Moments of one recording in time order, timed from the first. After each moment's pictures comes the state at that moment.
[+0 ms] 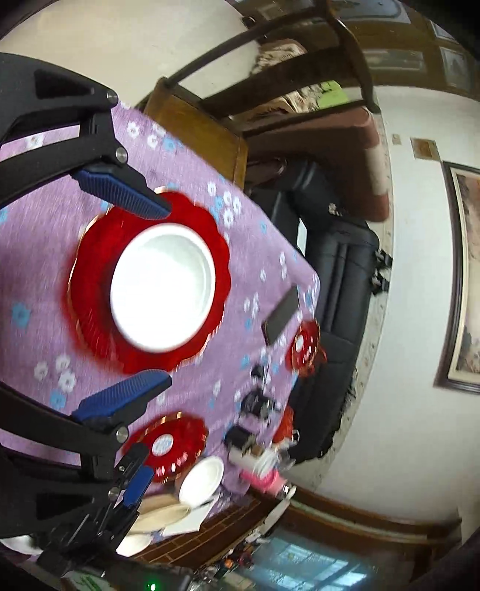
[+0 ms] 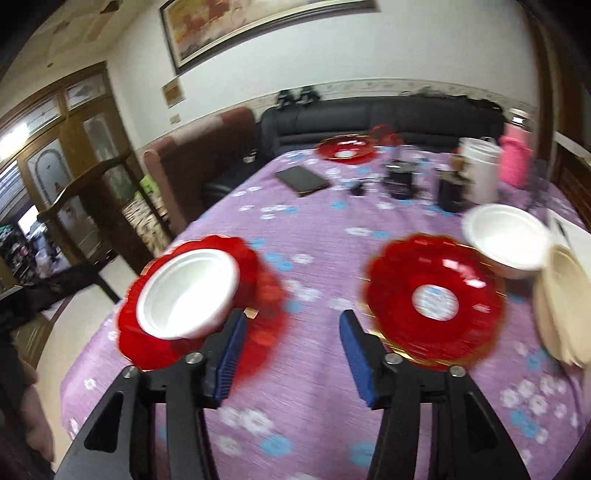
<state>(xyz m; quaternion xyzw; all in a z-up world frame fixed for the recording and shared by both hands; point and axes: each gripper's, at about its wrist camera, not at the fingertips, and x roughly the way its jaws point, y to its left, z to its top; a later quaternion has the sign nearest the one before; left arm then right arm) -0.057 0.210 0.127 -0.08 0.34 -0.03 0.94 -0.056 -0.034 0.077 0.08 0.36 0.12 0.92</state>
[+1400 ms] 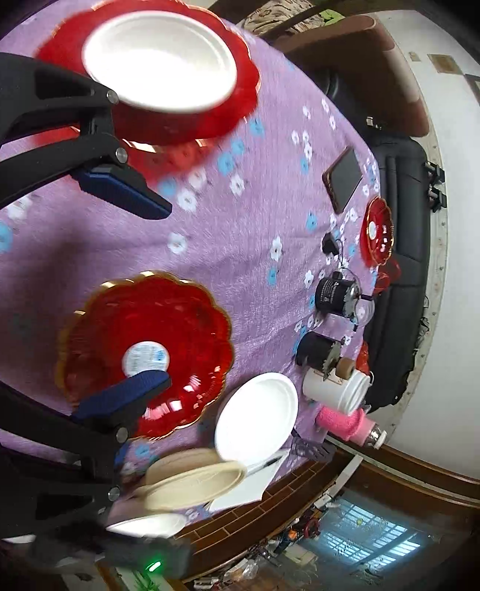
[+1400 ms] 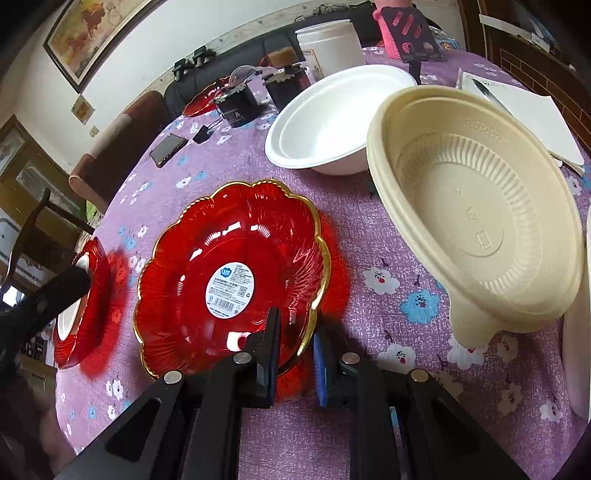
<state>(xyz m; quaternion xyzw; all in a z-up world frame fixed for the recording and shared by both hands) 0.042 0.023 0.060 -0.04 0.45 -0.14 0.88 -0.023 -0.177 0.005 0.19 0.49 0.05 0.85</state>
